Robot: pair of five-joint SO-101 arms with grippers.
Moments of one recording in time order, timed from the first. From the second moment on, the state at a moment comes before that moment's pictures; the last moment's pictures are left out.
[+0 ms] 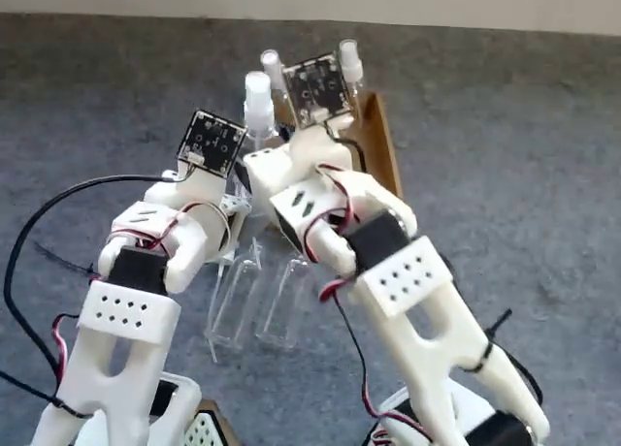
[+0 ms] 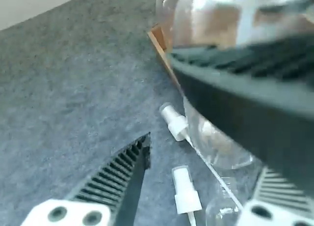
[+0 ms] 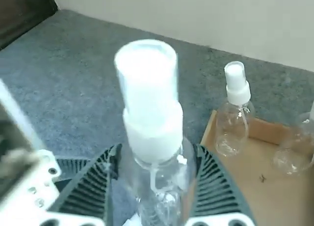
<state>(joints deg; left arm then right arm) 5.0 -48.5 50.6 45.7 -7.9 -38.2 -31.8 23.4 39.3 -5.8</state>
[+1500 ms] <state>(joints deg) -26.9 -48.4 72.6 33.7 -8.0 -27.0 8.0 19.4 9.9 4.2</state>
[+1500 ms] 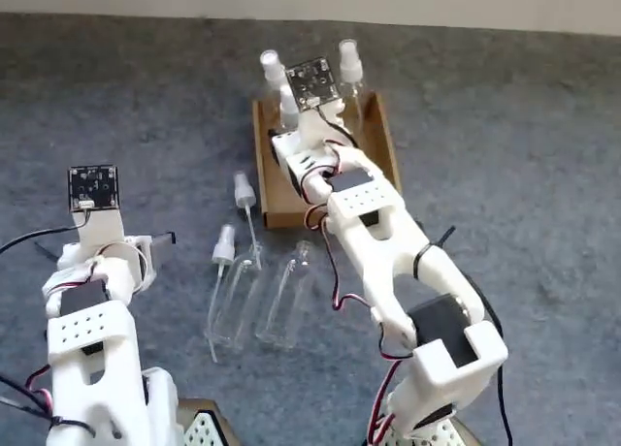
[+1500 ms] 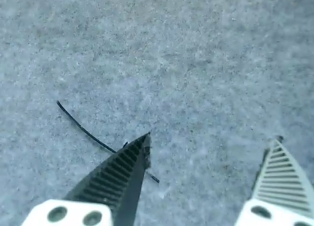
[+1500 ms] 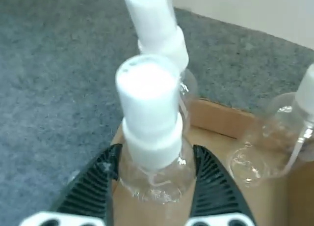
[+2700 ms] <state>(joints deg) -26.9 -48.4 72.6 33.7 -8.0 -27.0 13.0 13.5 11.6 2.4</state>
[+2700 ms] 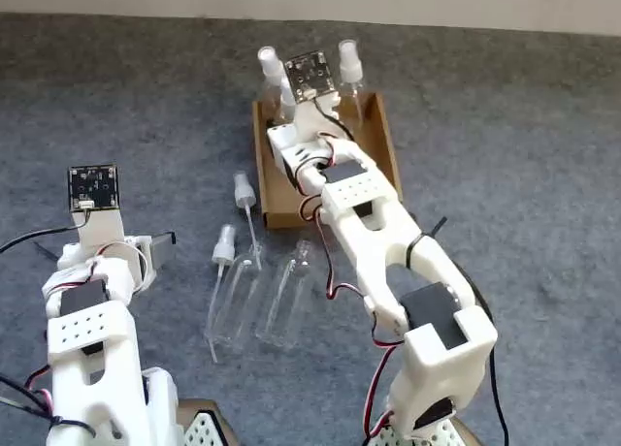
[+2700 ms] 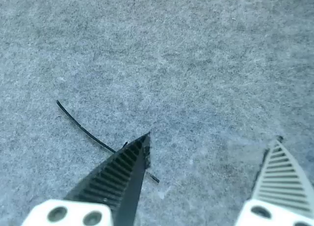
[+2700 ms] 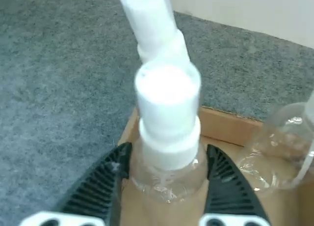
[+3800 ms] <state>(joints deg) -26.9 -48.4 73.3 33.7 -8.0 -27.0 13.1 -23.9 51.4 2.6</state>
